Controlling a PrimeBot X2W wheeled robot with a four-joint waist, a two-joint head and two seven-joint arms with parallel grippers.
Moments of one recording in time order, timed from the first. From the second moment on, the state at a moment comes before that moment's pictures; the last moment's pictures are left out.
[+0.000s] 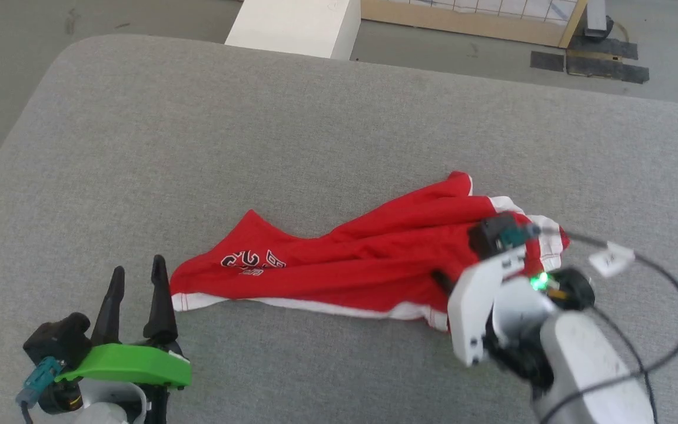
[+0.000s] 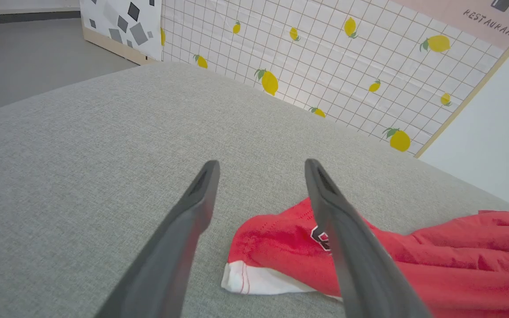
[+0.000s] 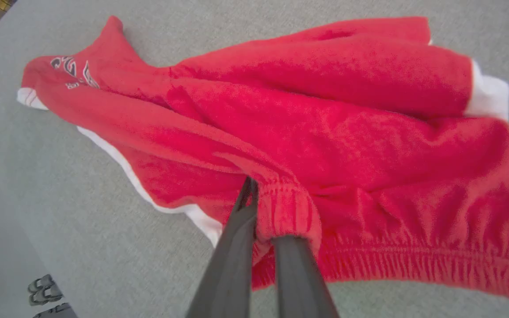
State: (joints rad) left arm -0.07 0.10 0.06 0.19 -0.45 -0.11 -0.26; right arm -0.28 -0.05 0.26 0.17 0.25 0.13 0.62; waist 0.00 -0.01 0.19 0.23
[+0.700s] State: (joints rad) left arm -0.08 0.10 0.02 0.24 -0.44 -0.12 -0.26; right arm -0.60 -0.05 0.22 0.65 0.30 0.13 0.62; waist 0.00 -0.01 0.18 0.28
